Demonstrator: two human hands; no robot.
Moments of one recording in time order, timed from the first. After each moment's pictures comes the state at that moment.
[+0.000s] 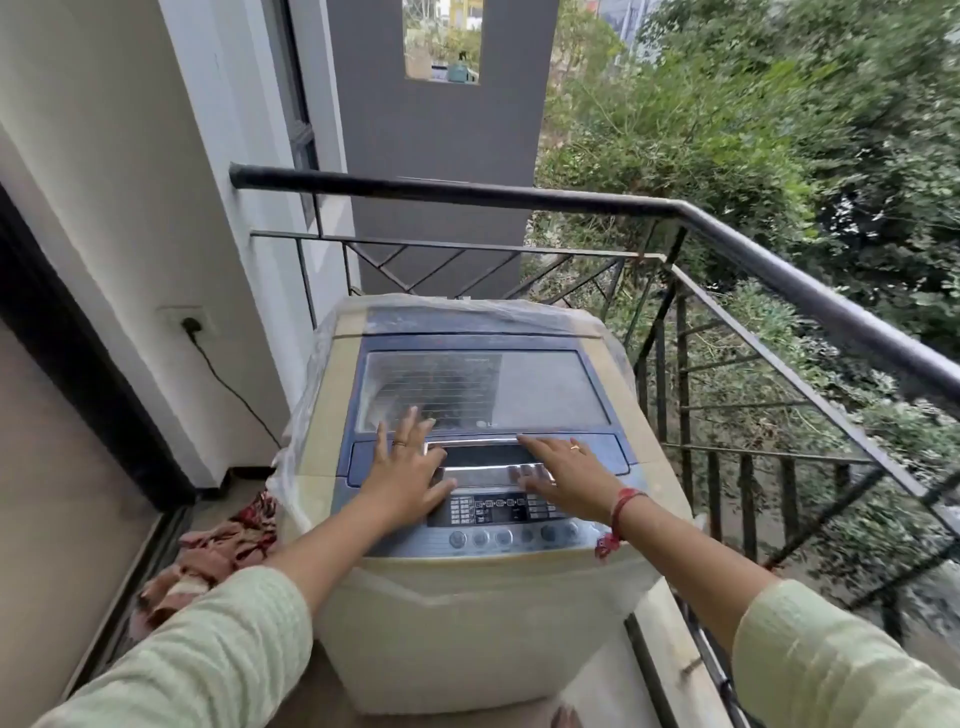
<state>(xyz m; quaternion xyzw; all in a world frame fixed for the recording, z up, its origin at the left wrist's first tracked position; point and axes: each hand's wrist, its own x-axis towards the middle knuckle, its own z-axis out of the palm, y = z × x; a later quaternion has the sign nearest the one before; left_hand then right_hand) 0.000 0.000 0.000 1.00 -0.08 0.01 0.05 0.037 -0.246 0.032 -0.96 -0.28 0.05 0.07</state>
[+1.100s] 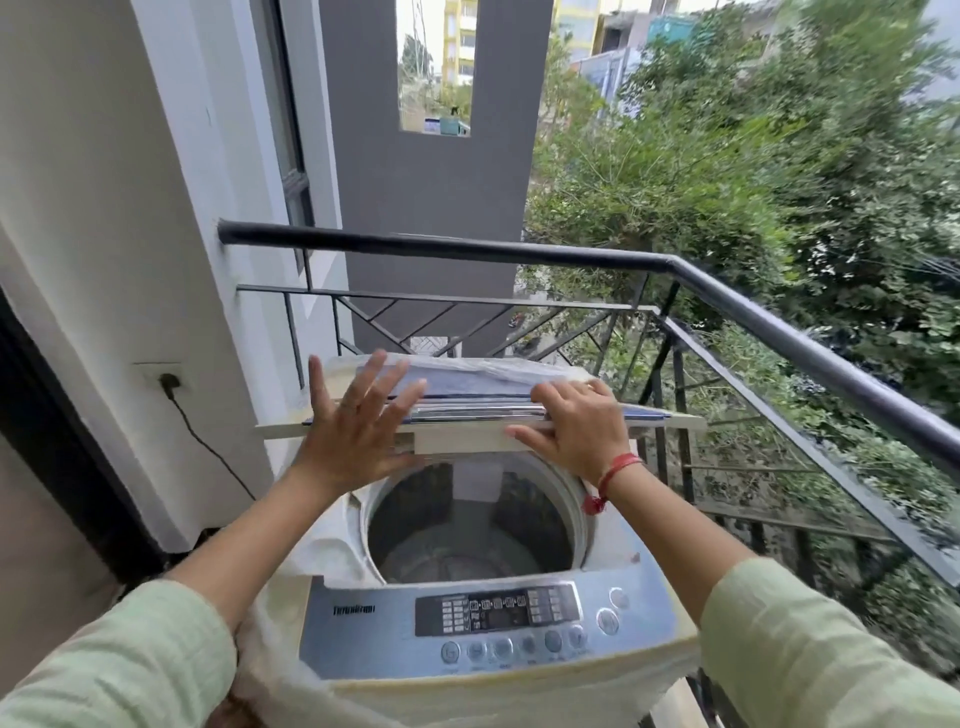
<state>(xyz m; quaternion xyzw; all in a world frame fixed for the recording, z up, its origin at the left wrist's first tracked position) 0.081 0.061 0.095 0.86 -0.16 0.45 -0.15 0.128 -0.225 0.126 -0.89 -0.29 -0.36 0.03</state>
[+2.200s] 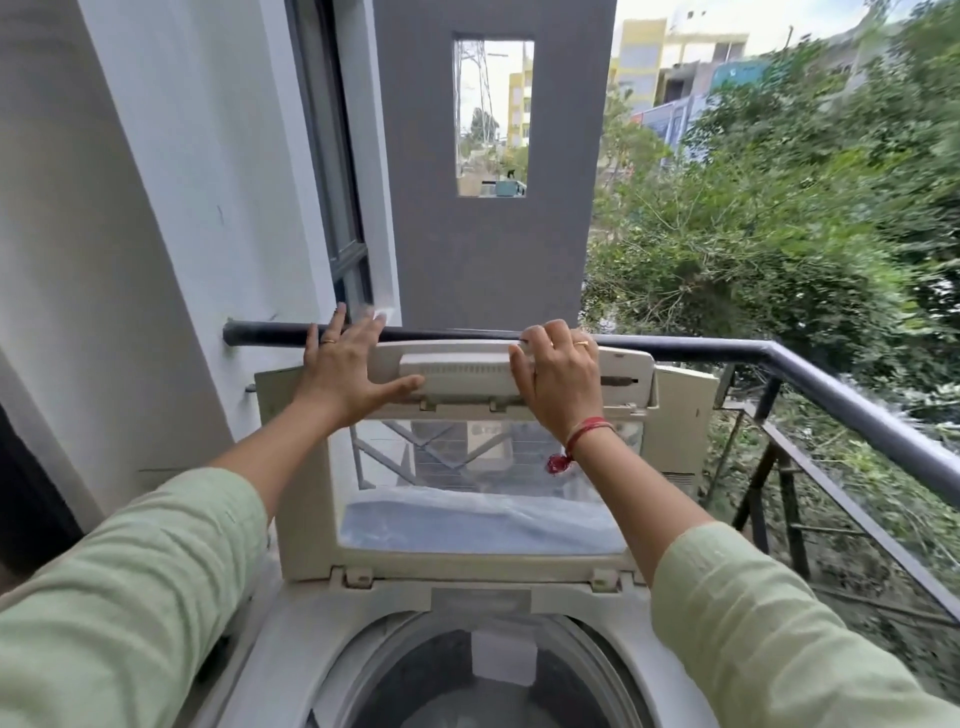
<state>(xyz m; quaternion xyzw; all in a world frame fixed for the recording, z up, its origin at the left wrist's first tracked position) 0.346 0.107 0.215 0.96 0.04 0.27 0.04 0.414 -0.146 0.200 -0.85 -0.23 -0.43 0.18</state>
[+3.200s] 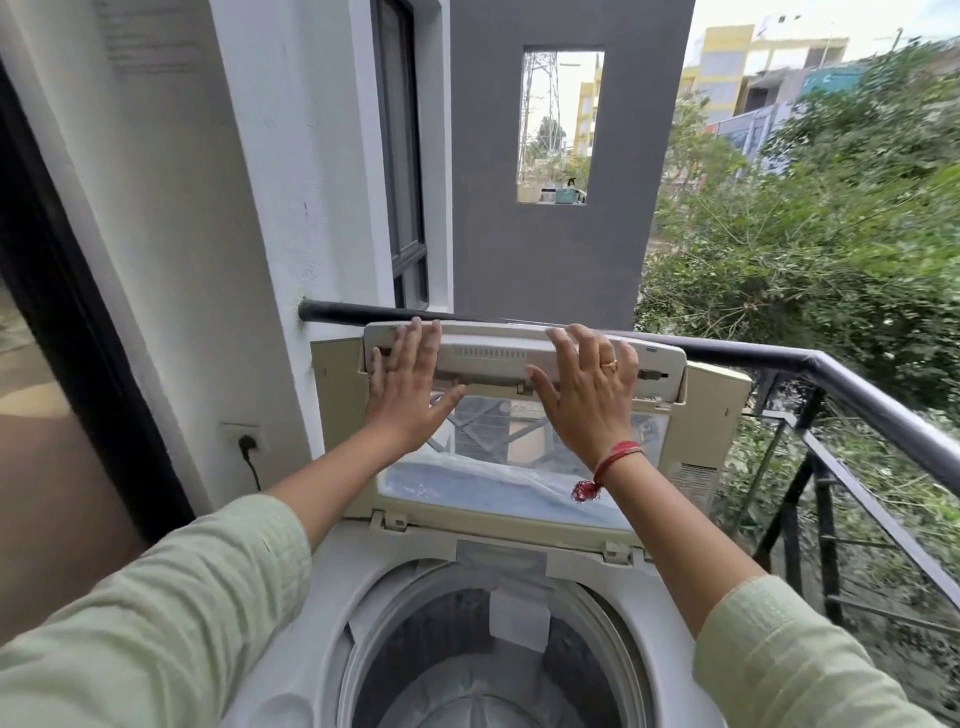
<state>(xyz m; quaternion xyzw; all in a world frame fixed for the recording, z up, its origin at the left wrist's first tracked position) 0.270 0.050 0.169 0.95 0.06 0.29 0.08 0.355 -0.168 0.175 -0.83 -0.26 -0.48 0.14</state>
